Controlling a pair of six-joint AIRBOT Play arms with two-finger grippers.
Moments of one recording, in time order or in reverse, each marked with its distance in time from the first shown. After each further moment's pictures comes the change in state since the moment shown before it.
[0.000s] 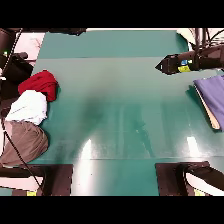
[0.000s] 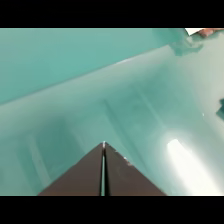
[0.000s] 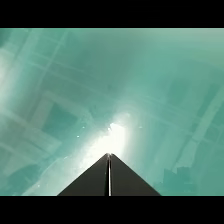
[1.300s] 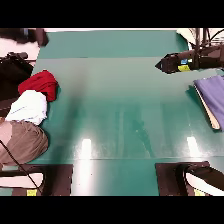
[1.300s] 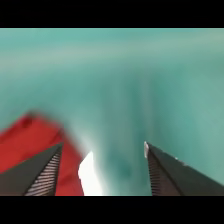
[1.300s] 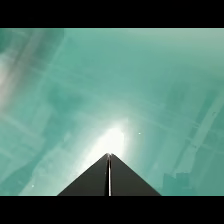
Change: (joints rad) left arm 0.278 0.043 -0.152 0.428 -0.216 -0.101; right arm 0.002 0.000 0.000 0.000 -0.024 -0.002
